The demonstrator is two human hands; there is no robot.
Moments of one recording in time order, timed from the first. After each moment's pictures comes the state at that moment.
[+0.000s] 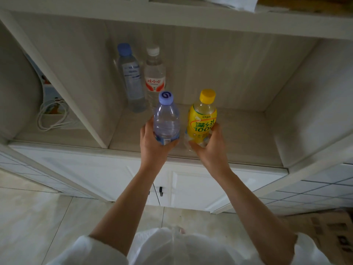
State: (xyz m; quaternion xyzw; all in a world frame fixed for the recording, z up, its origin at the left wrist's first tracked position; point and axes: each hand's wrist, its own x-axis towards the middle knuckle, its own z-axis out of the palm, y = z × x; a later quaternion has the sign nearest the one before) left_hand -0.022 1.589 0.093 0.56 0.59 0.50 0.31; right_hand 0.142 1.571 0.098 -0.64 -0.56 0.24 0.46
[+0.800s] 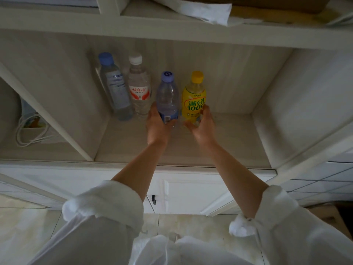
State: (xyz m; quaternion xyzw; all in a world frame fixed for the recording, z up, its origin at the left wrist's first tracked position) left_hand 0.026 1.684 0.091 0.57 0.58 0.49 0.31; right_hand 0.167 1.659 0.101 -0.68 -0.54 0.20 0.46
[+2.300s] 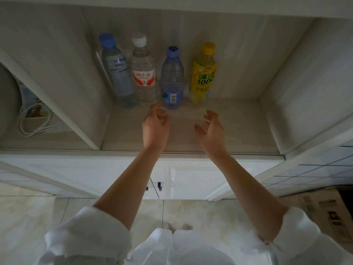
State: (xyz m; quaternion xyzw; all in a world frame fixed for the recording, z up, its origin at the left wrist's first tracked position) left_hand -0.004 1.637 0.094 0.60 0.61 0.45 0.27; right_hand 0.156 1.600 0.081 -0.71 -0.52 0.22 0.42
